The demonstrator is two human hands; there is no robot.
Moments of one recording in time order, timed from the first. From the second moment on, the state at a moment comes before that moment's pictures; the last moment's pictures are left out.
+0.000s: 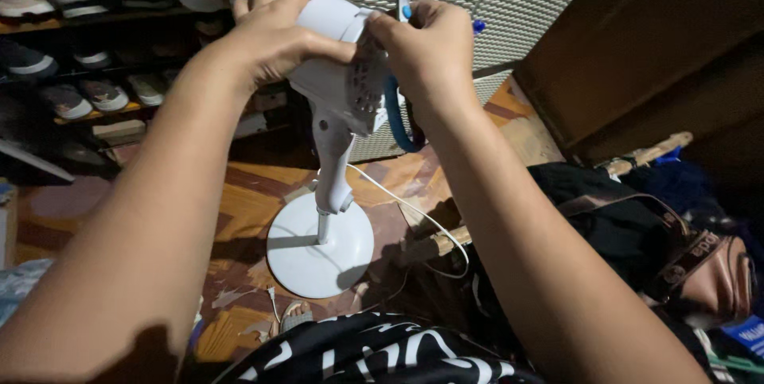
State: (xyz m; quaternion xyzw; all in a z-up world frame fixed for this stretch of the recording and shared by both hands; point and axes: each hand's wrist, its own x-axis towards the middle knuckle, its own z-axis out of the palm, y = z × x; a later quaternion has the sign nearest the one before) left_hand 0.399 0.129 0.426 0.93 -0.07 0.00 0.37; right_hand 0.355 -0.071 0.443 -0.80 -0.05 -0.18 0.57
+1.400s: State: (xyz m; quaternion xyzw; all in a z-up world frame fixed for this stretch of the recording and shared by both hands) left_hand 0.380 0.103 0.420 0.90 -0.16 0.13 0.38; right_hand 0.345 -0.094 0.493 -0.87 0.12 0.01 0.47
